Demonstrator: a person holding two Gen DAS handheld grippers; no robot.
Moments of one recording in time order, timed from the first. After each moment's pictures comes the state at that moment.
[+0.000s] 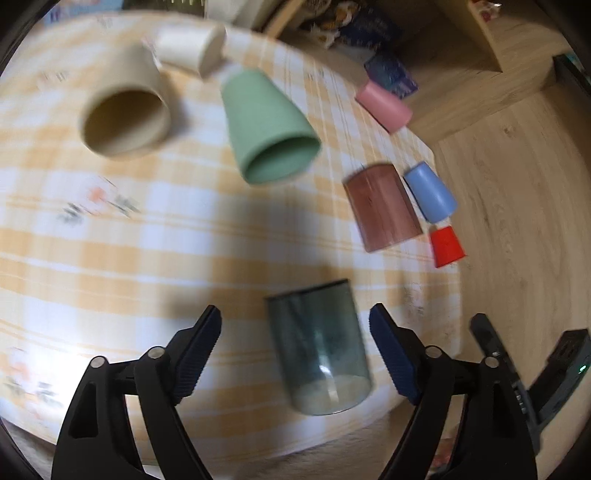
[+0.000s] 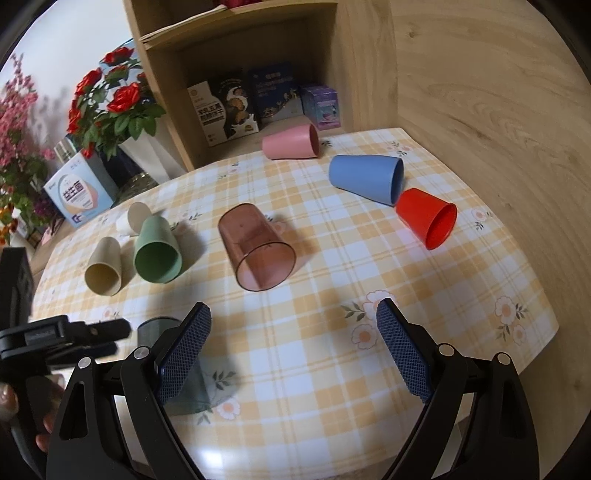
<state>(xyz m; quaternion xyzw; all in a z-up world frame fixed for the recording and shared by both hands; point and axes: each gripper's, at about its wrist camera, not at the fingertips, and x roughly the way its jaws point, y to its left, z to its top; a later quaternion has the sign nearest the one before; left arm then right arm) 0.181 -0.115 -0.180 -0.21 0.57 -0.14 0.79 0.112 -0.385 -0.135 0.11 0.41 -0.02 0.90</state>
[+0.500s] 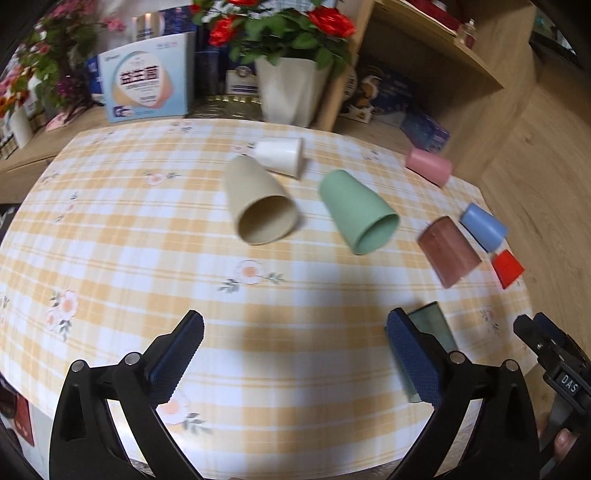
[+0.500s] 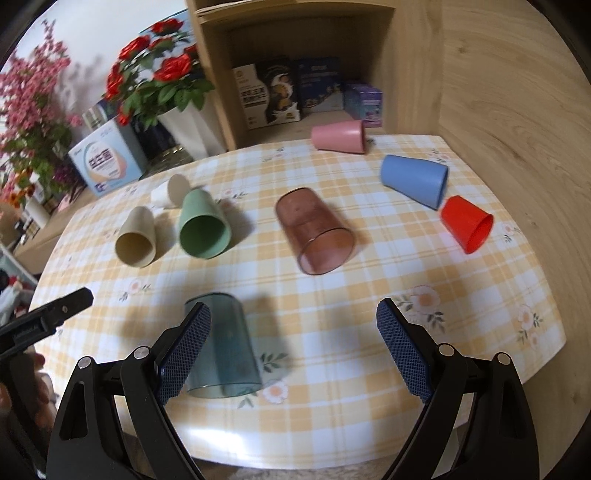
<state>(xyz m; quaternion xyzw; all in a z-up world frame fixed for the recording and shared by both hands) 0.133 -0.048 -0.136 -0.09 0.45 -0.02 0.89 0.106 -0.329 -0.127 0.07 0.43 0.03 0.90</state>
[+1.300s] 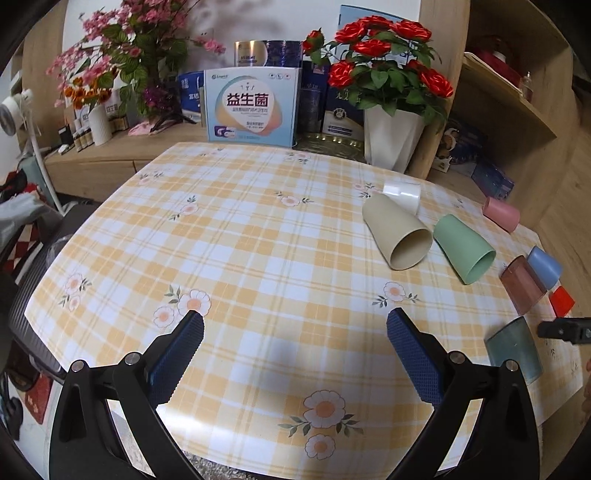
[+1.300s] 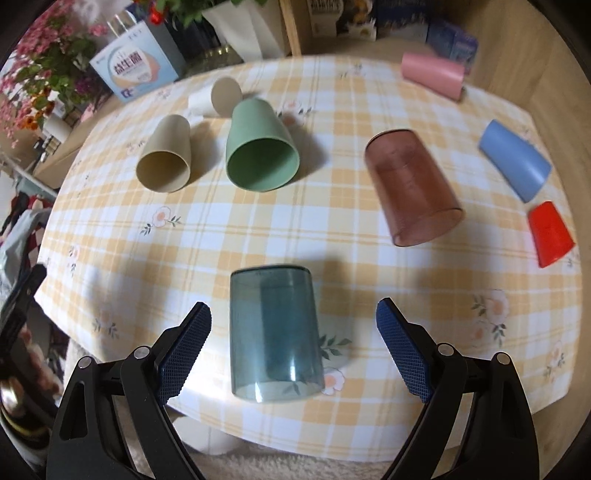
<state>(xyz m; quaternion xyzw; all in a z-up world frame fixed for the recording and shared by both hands) 0.073 0.061 -0.138 -0.09 0.38 0.10 0.91 0.177 -0.267 -0.160 0.02 0.59 0.13 0.79</state>
